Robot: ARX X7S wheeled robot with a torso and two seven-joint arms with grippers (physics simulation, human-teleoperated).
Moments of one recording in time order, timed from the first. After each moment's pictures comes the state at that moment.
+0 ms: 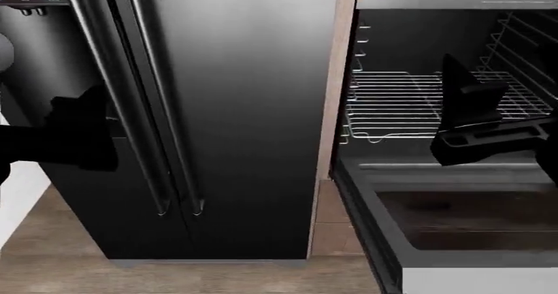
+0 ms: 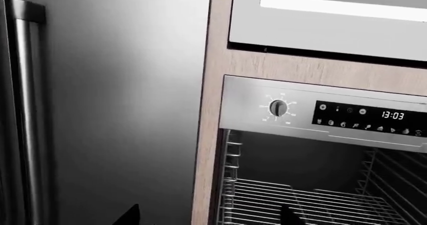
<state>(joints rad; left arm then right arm) -1.16 -1.01 0.15 0.70 -2.31 -1.02 -1.48 1.11 0.85 0.04 -0.73 2.20 1.16 1.39</state>
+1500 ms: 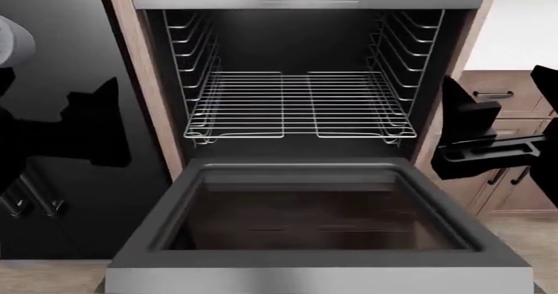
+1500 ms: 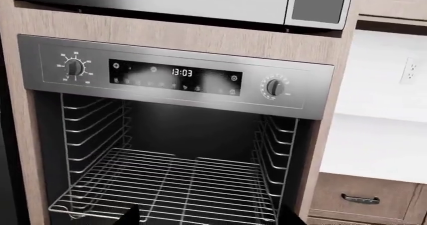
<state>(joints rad) -1.24 -1.03 0.29 0.72 -2.27 -0.94 -1.46 1.00 0.91 0.06 -0.75 2.15 1.12 1.34</state>
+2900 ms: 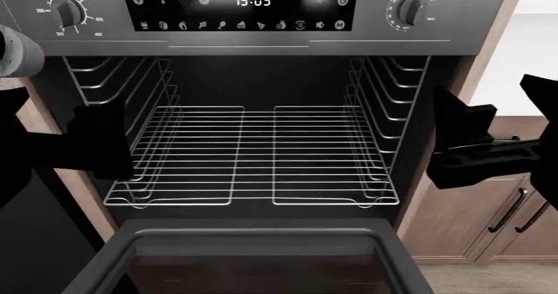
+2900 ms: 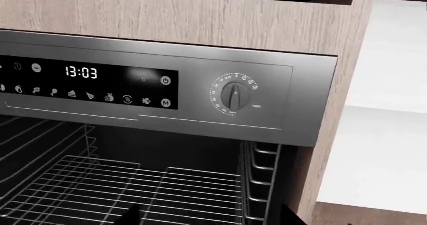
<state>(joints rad) -1.23 -1.08 0.34 0.71 -2.32 -0.88 -1.42 1.12 0.98 -0.10 -0.75 2.31 0.99 1.43</state>
